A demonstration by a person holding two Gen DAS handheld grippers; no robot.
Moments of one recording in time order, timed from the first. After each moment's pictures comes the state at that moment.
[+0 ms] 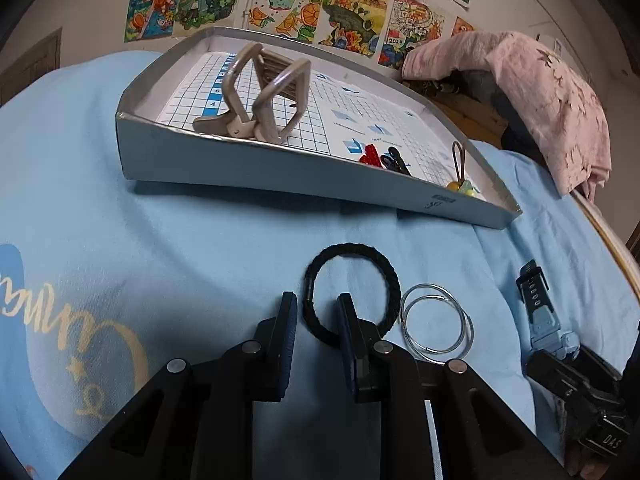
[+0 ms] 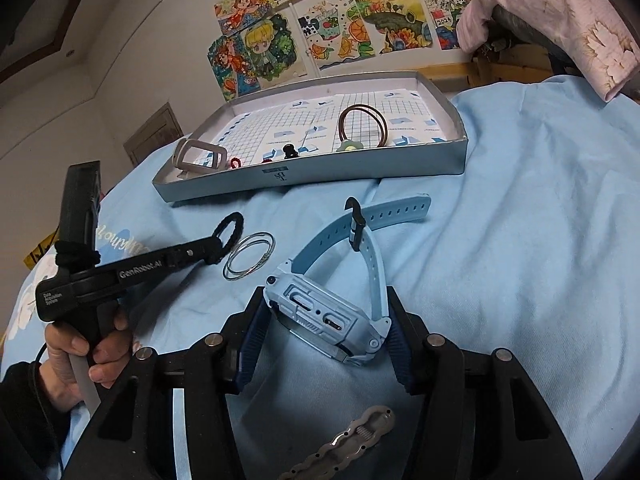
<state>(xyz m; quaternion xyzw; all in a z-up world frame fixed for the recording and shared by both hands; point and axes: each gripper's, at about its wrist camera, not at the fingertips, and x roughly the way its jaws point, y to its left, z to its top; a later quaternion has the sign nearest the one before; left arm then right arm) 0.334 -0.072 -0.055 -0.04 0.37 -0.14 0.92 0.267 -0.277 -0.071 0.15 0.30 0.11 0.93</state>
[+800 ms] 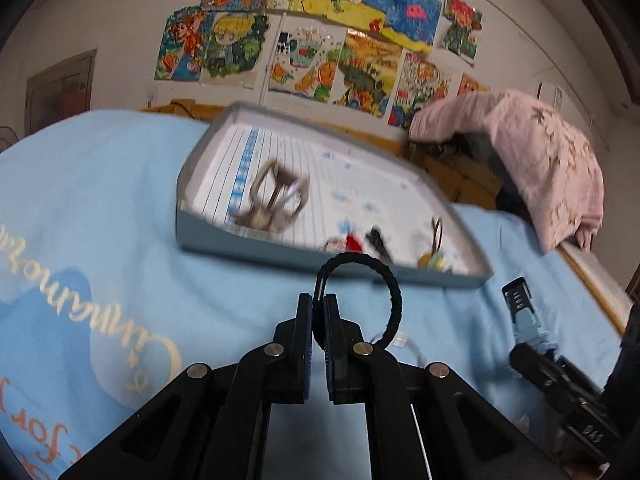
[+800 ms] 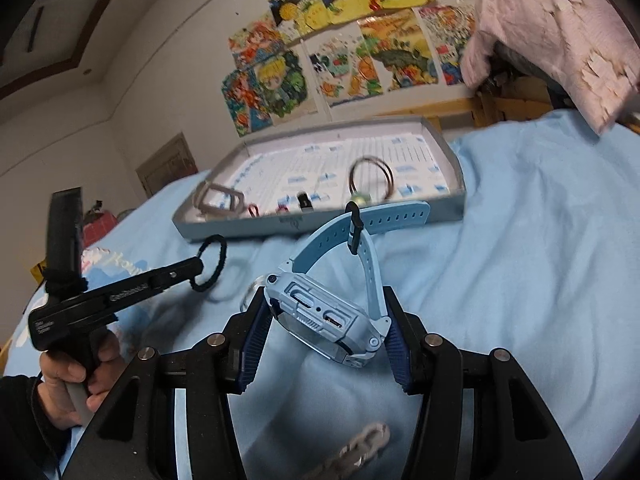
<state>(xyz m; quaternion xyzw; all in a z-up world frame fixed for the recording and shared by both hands) 0.302 -0.060 0.000 -0.09 0.28 -0.11 0.95 0.262 -0.294 -0.043 0.16 0.22 0.12 0.95</state>
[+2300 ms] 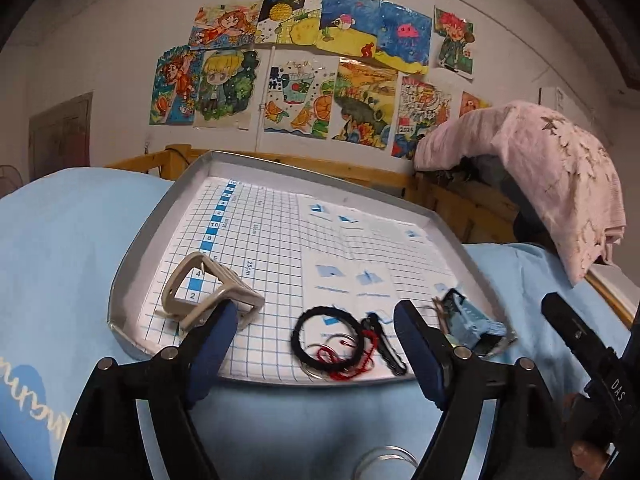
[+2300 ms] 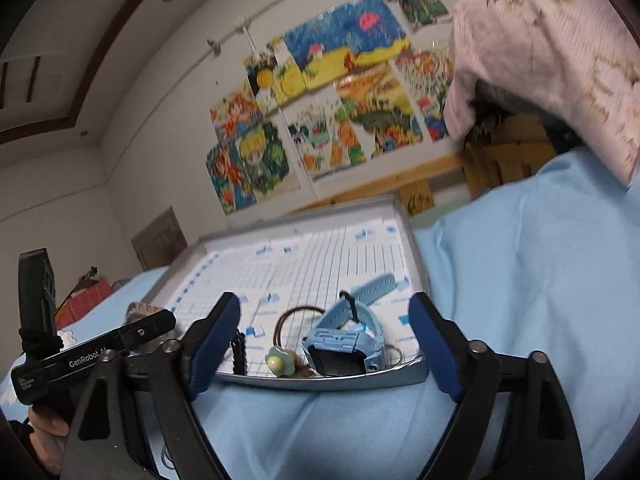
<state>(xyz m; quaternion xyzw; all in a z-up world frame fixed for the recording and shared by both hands) 0.353 -0.098 0.010 -0.05 0.21 -0.08 0.97 0.351 -0.340 -0.040 0.21 0.09 0.09 0.97</state>
